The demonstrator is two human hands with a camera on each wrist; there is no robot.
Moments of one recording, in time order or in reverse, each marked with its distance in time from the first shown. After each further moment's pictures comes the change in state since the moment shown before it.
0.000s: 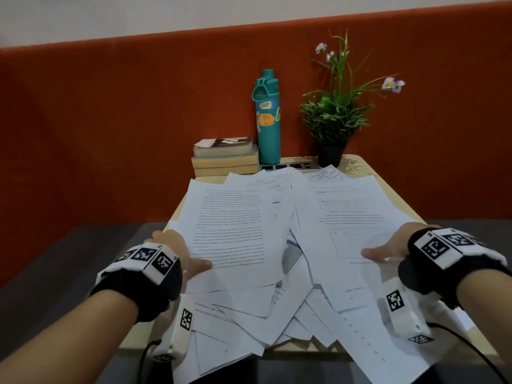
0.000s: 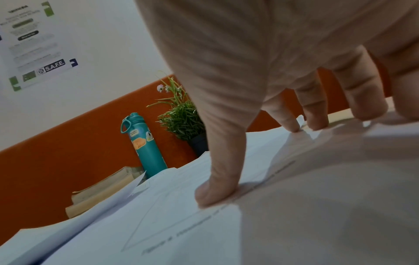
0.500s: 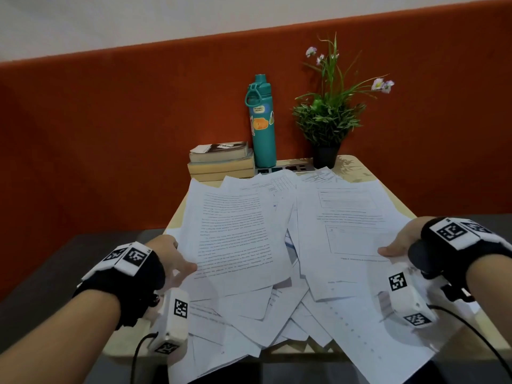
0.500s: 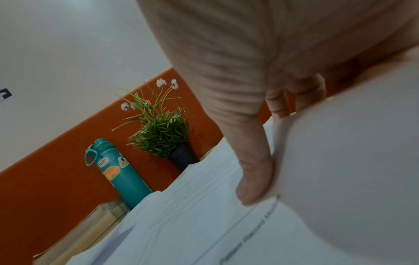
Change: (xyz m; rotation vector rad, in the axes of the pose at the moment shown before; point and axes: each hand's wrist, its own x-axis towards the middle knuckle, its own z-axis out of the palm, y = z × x) left_hand 0.020 -0.011 -0.010 -0.300 -0.177 0.020; right_hand 0.023 0.025 -0.003 0.048 -0.042 -0.015
